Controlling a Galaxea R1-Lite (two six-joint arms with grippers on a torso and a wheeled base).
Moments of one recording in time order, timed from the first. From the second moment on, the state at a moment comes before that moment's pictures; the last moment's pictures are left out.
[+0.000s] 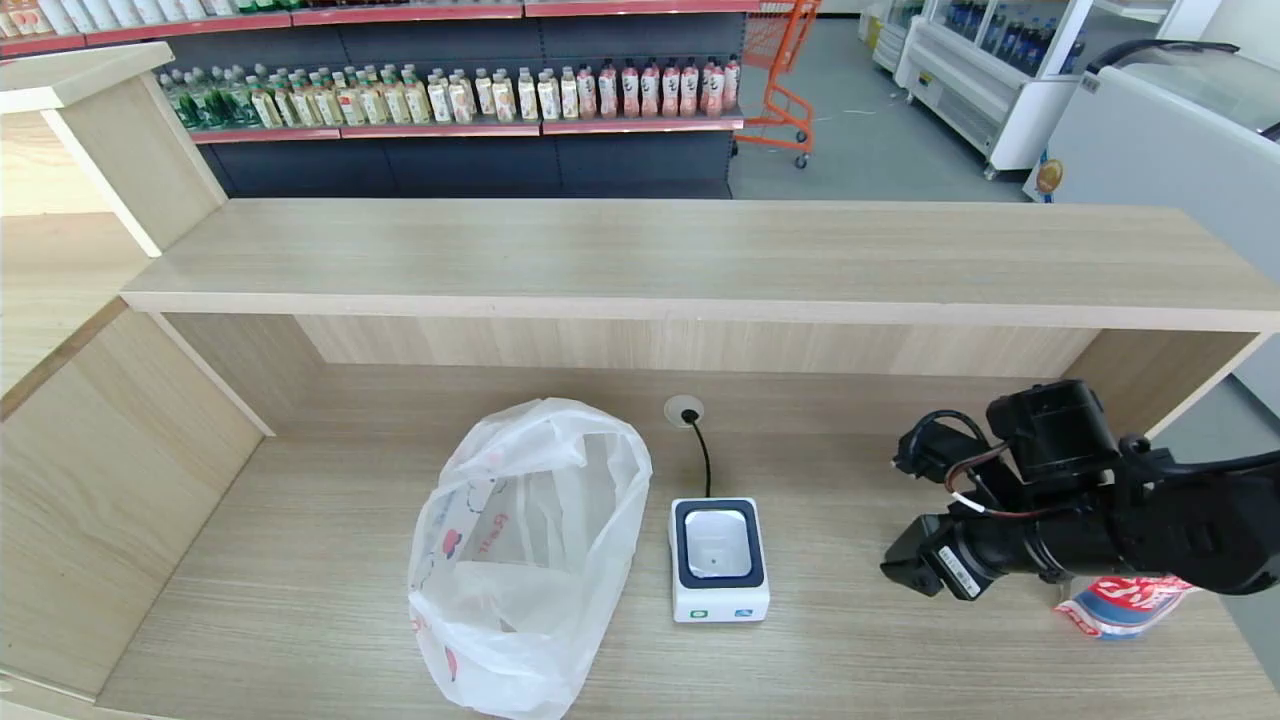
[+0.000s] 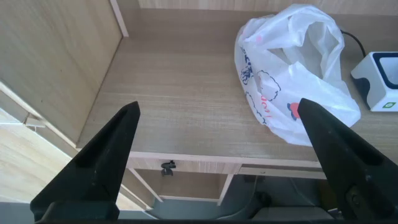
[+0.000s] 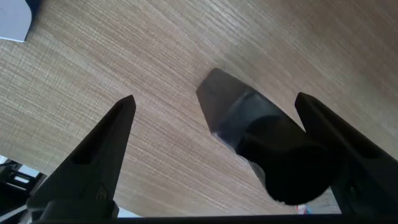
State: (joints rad) left arm 0.00 0.00 0.00 0.00 0.00 0.00; right arm 0.26 1.78 -0.74 -0.22 -0.04 -0.43
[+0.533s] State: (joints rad) left arm 0.00 0.00 0.00 0.00 0.00 0.00; right arm 0.28 1.89 -0.75 -0.37 -0.07 -0.51
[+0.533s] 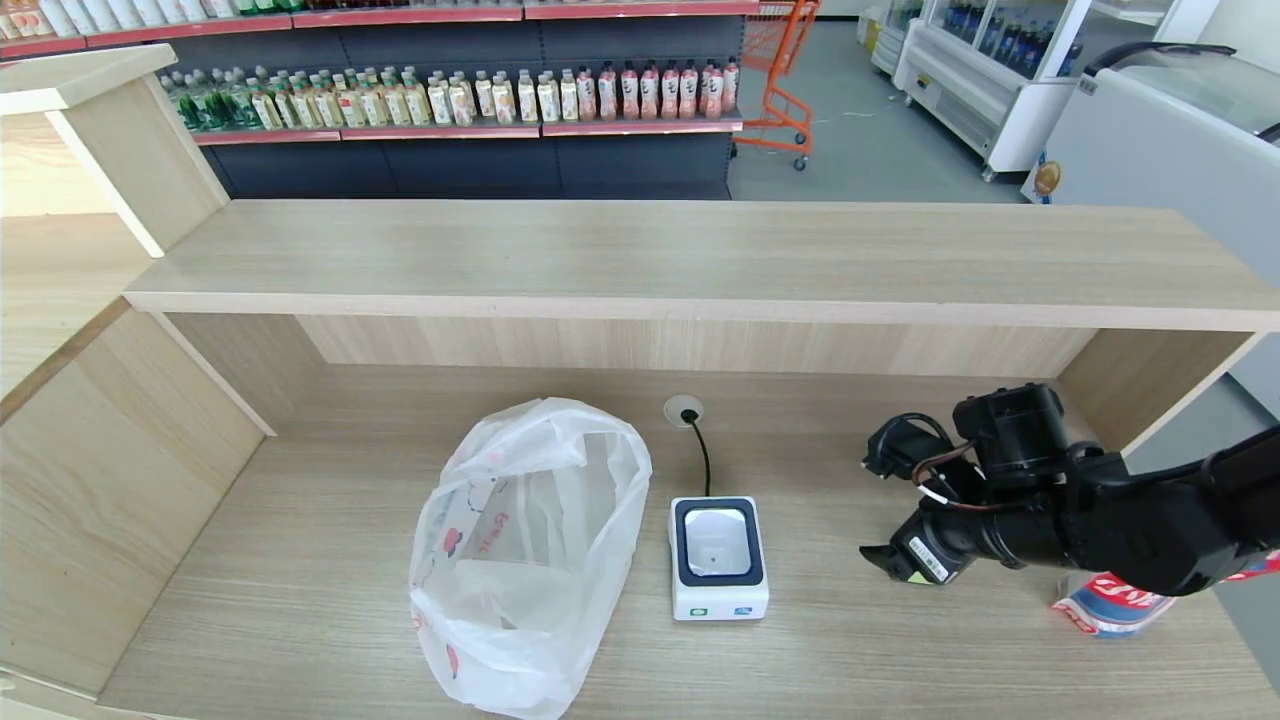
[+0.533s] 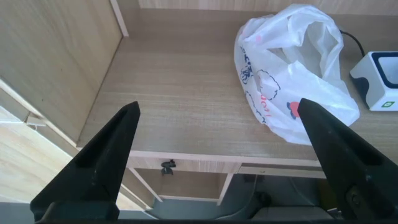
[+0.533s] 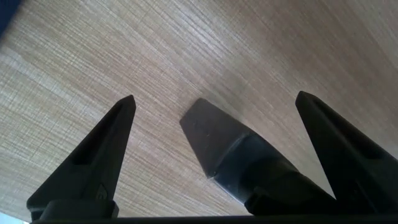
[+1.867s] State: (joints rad) left arm 0.00 0.00 0.00 0.00 0.00 0.00; right arm 0.13 1.69 -0.59 -0.35 0.02 -0.57
